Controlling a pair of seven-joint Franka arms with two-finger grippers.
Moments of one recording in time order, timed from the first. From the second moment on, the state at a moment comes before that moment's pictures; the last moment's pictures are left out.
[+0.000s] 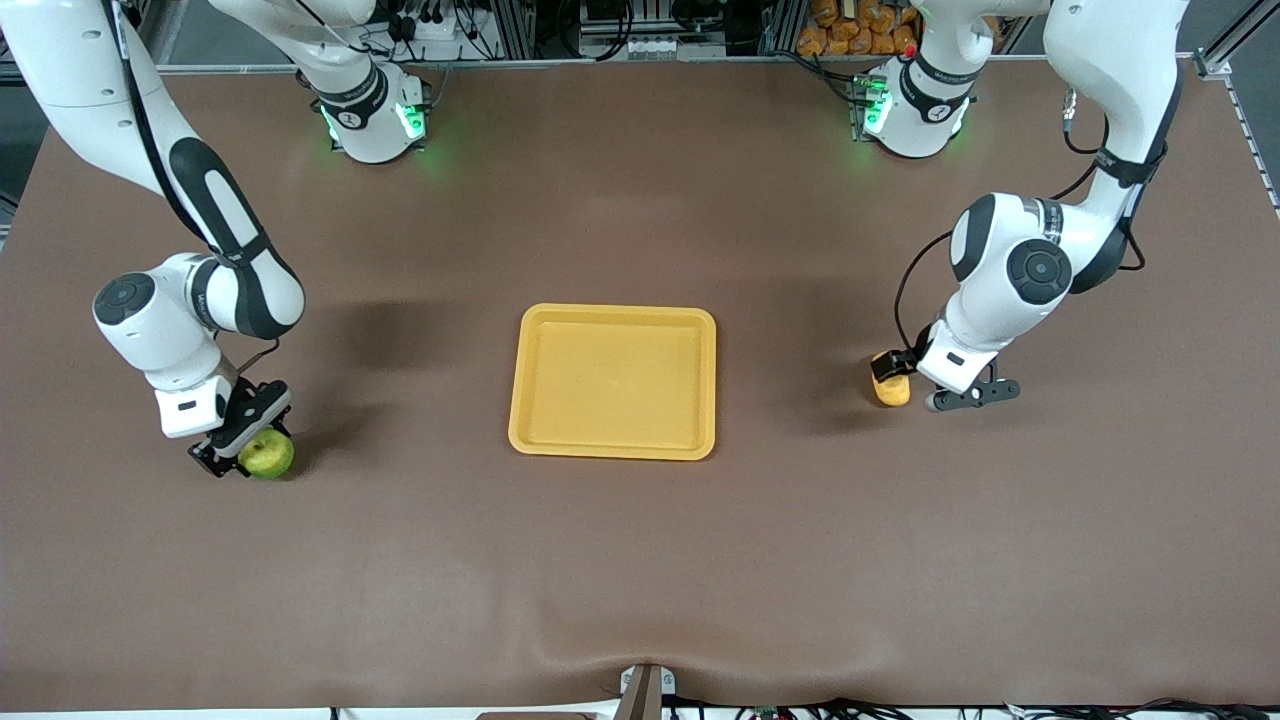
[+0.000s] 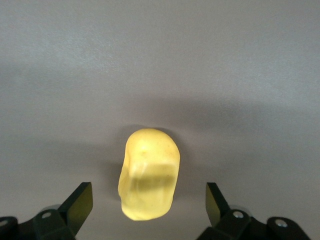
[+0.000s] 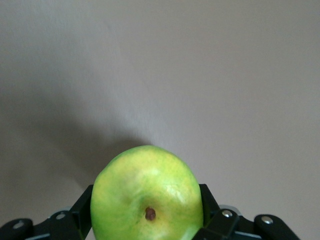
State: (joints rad) left arm -0.05 0.30 -0.15 -2.23 0.04 2.56 -0.40; right arm -0.12 0.49 0.02 -2.12 0.11 2.97 -1.33
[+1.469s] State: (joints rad) left arm -0.05 0.37 -0.15 -2.23 0.04 2.63 -0.40; right arm -0.10 0.39 0.19 -1.97 0.11 2.45 -1.47
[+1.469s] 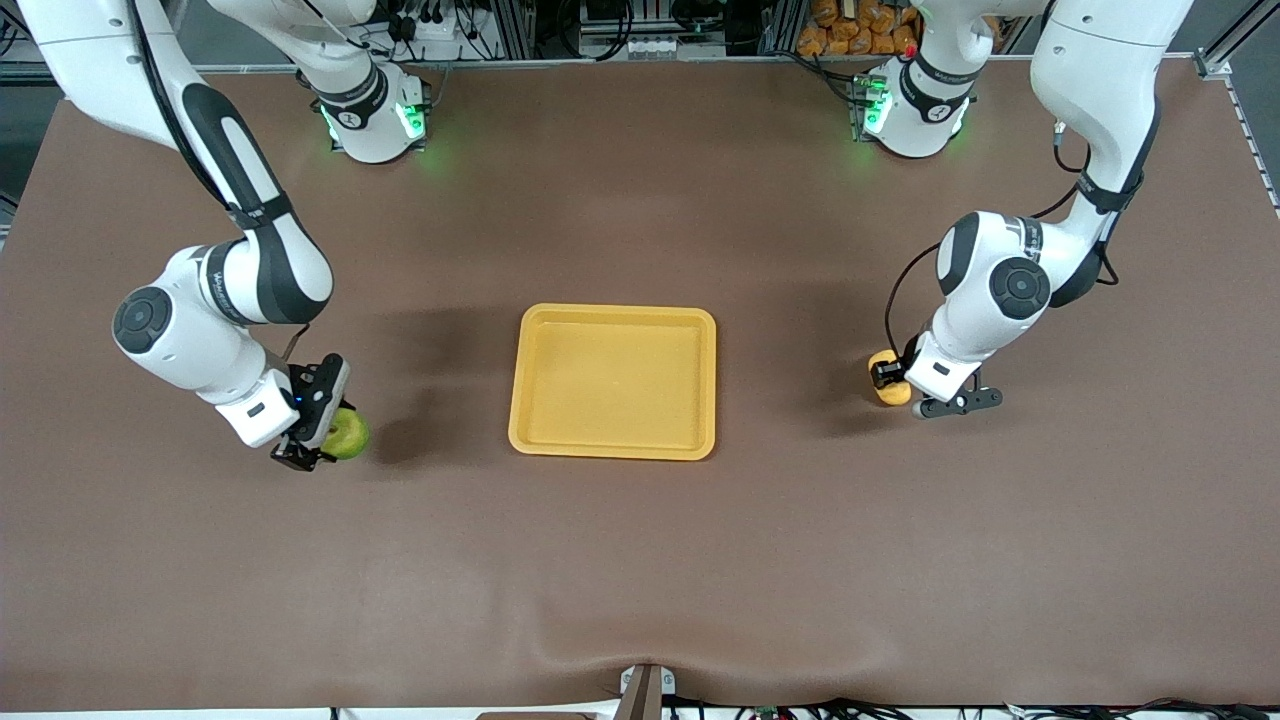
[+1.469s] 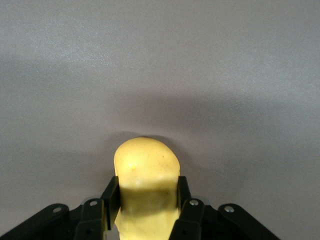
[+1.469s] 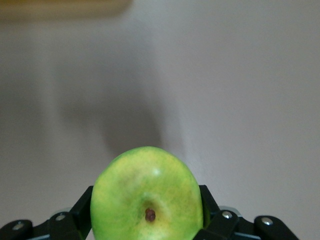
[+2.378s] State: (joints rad) left arm -0.05 0.35 -0.15 -2.19 0.04 2.57 -0.40; right arm -0.08 0.37 0.30 -1.93 0.11 2.27 -1.48
